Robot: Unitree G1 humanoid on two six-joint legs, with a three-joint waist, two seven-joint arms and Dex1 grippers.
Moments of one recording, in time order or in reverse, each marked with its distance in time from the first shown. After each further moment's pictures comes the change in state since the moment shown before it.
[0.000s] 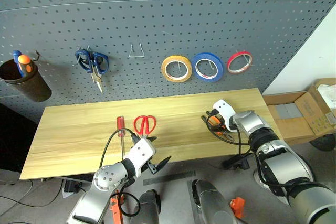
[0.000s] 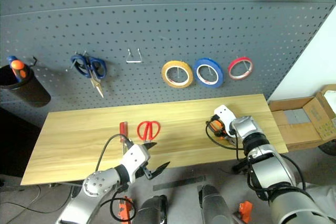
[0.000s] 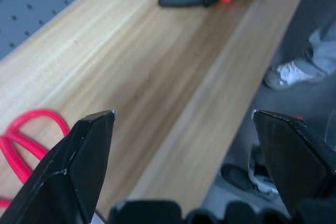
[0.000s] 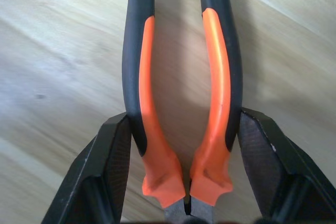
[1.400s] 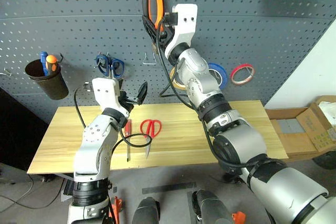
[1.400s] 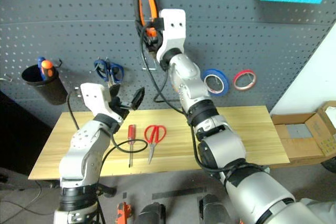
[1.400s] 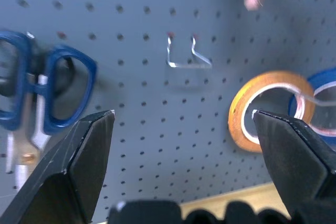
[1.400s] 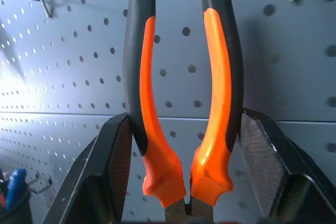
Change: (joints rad) left arm -0.465 -0.167 0.317 0.093 -0.242 0.201 0.352; right arm -0.555 0.518 -0.339 0.168 0.415 -0.720 -0.498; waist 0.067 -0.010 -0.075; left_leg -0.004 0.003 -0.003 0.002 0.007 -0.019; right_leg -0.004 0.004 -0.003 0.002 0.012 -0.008
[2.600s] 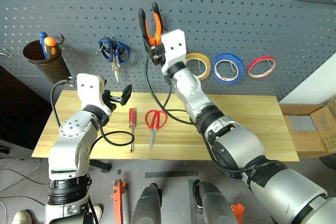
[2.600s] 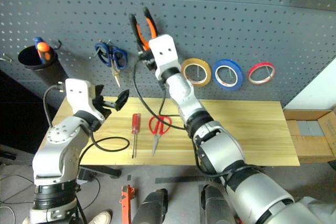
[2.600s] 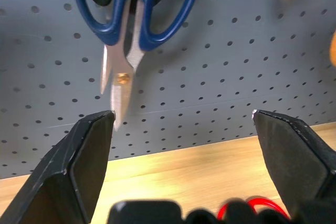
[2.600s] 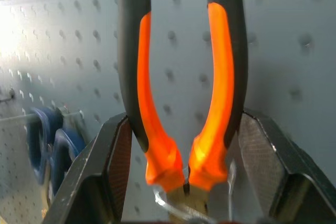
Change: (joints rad) left arm 0.031 0.158 0.098 -0.052 -0.005 0.160 -0.031; right arm 0.071 0.004 0.201 0.240 -0.212 -0.317 -0.144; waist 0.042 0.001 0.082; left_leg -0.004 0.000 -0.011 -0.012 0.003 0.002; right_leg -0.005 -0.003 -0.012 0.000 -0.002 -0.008
